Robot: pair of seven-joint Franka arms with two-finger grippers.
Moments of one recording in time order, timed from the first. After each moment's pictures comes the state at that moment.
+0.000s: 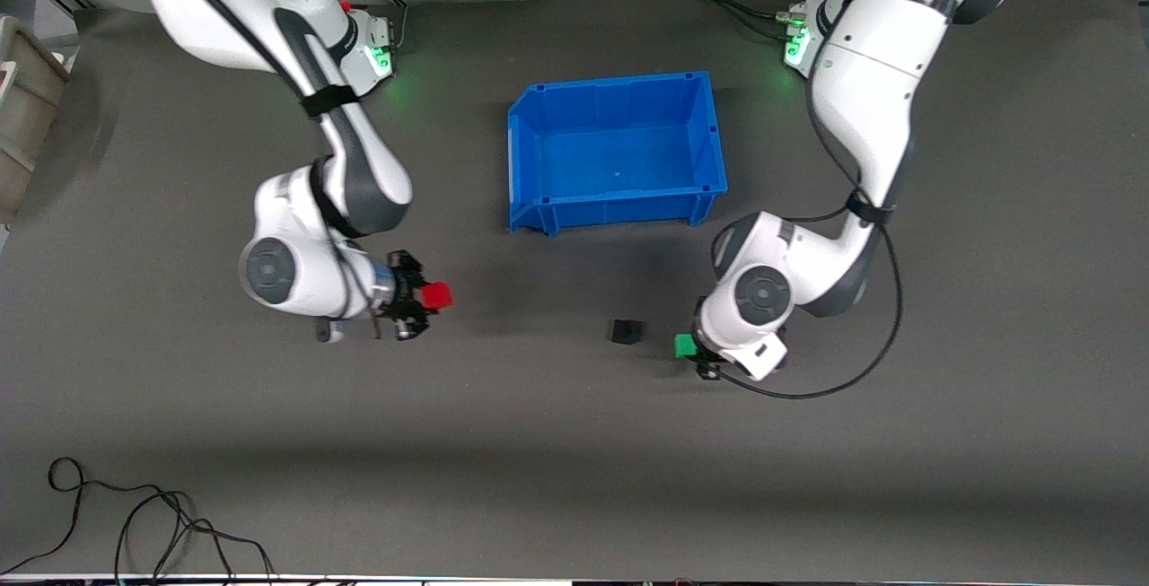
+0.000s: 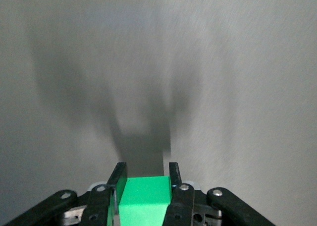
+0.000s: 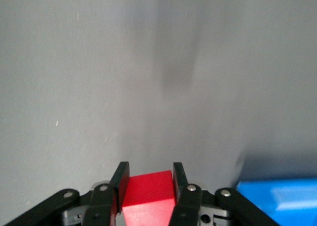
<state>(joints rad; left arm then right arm) -0.39 0.78 -0.11 -1.52 0.00 2.31 -2.01 0.46 0.52 -0.09 -1.68 0.32 2.08 1.72</state>
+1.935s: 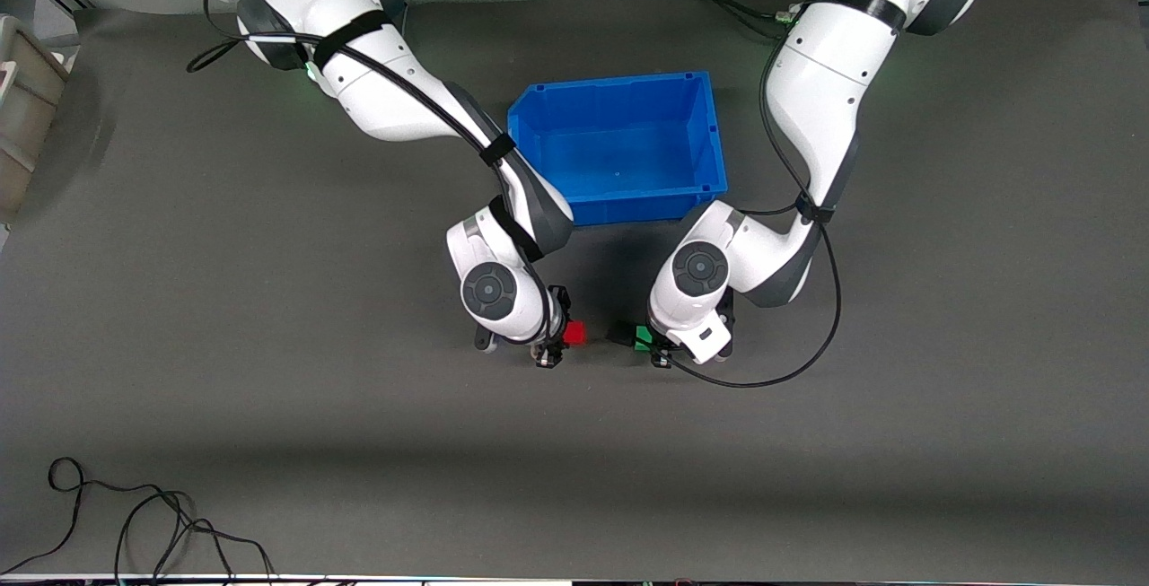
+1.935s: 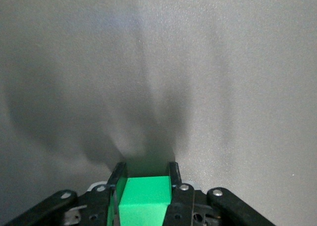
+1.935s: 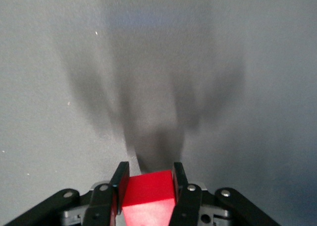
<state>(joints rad) -0.48 0.83 -0.11 -1.51 0.05 2.42 -2.05 0.67 1.00 -0.09 -1.16 0.32 2.20 2.20</state>
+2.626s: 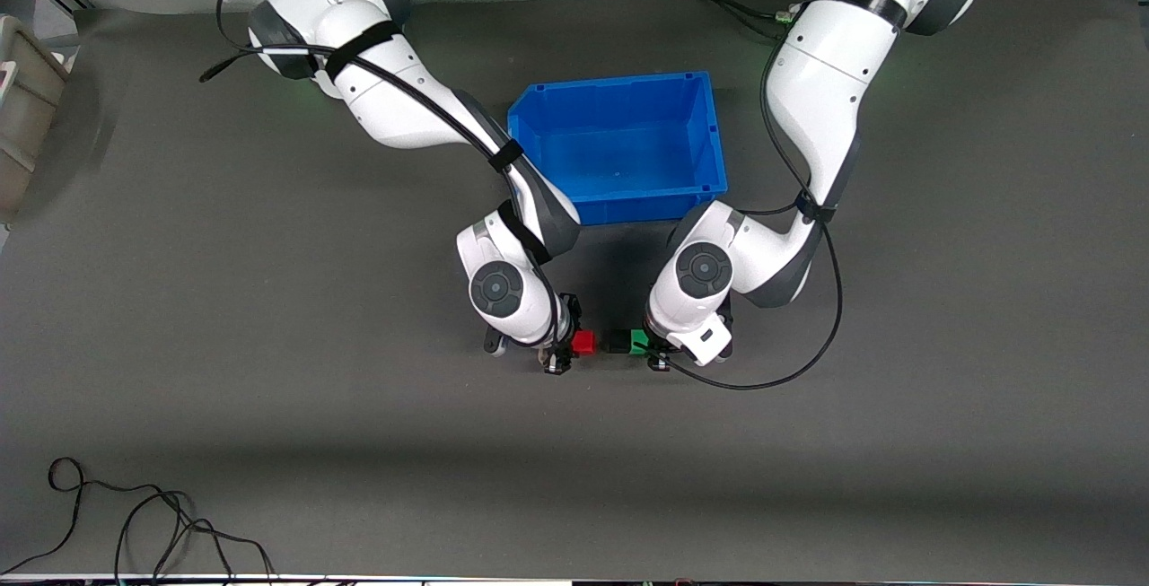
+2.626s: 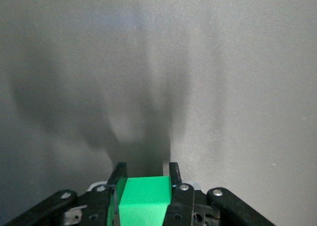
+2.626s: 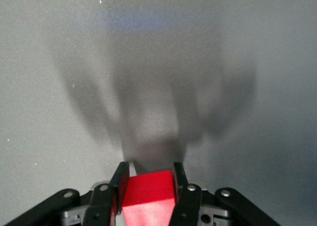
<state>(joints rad) -0.48 0.83 -0.11 -1.48 0.00 2.43 -2.08 0.67 1.05 -0.08 -1.12 0.32 2.28 2.24</state>
